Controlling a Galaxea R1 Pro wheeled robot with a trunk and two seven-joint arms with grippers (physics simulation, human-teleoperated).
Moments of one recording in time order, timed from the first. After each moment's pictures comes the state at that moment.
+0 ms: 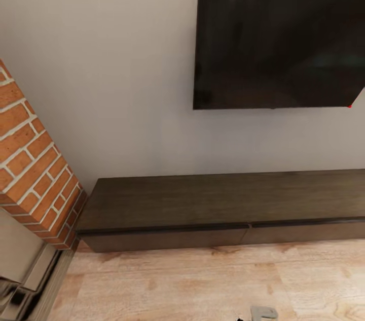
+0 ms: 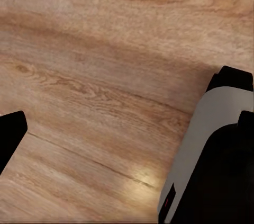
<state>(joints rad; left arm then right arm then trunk) -0.33 0.09 -0.50 -0.03 0.71 0.01 0.31 -0.47 0.07 0.71 0.04 -0.74 -0.23 -0.25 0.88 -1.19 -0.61</state>
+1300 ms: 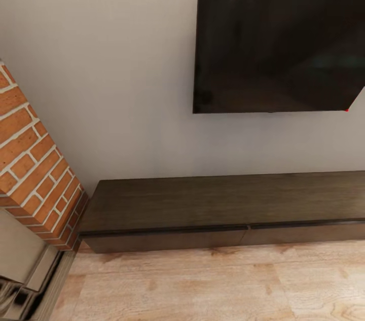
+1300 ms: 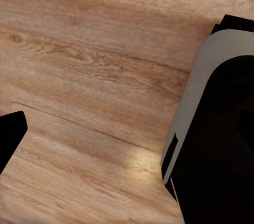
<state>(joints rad) -0.25 0.07 -0.50 -0.02 0.70 -0.01 0.29 -0.31 0.06 0.71 0.04 -0.78 -0.23 -0.25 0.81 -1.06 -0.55</state>
